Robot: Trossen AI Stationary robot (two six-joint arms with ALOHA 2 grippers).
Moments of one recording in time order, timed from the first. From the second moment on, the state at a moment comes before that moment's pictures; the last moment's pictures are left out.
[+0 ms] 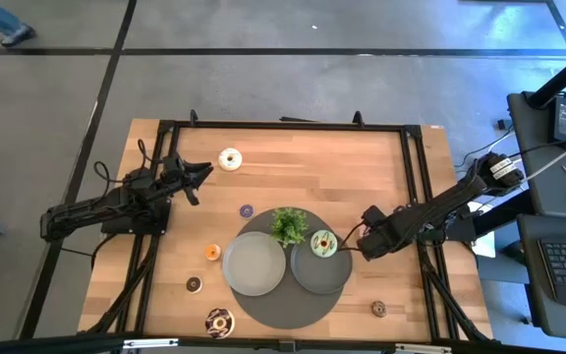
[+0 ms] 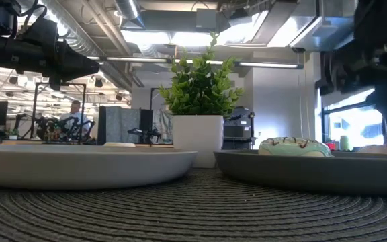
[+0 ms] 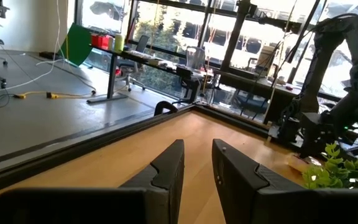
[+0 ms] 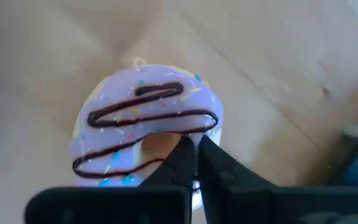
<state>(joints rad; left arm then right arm) 0.31 0.00 0.02 0.03 -0.22 -0.25 0.48 1.41 0.72 -0.99 0.24 1.33</state>
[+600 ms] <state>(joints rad) 0.31 0.00 0.02 0.03 -0.25 -0.25 0.61 1.70 1.11 -0.81 0.35 0.81</state>
